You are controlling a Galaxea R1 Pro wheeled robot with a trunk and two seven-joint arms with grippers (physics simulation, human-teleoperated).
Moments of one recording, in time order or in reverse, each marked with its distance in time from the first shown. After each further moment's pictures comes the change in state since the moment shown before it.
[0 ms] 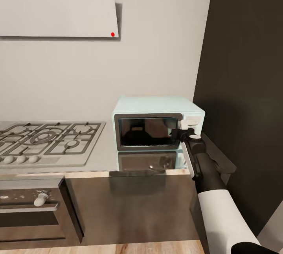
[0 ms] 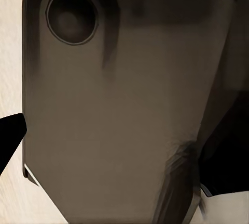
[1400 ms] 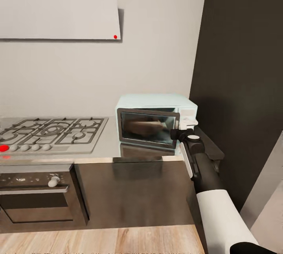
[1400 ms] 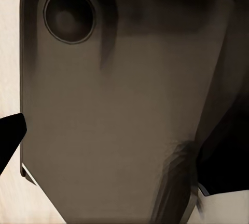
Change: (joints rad) left arm 0.000 -0.003 -0.002 0.001 0.005 -0.001 0.000; right arm 0.000 0.012 0.001 0.007 0.023 -0.002 0.002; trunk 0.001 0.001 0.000
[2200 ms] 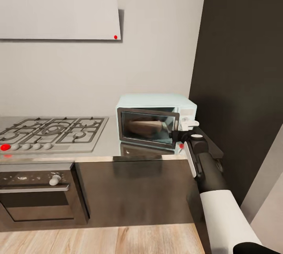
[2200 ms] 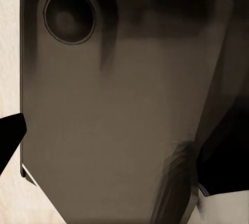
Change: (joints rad) left arm 0.000 0.000 0.000 0.000 0.000 -0.001 0.000; right arm 0.002 -0.027 -0.001 -0.030 0.002 0.102 0.062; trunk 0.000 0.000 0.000
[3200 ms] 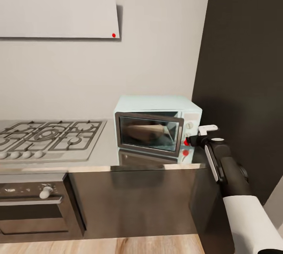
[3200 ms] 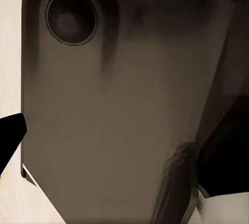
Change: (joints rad) left arm 0.000 0.002 0.004 -0.003 0.002 0.001 0.000; right arm 0.040 -0.187 -0.022 -0.035 -0.016 0.049 0.090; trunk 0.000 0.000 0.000
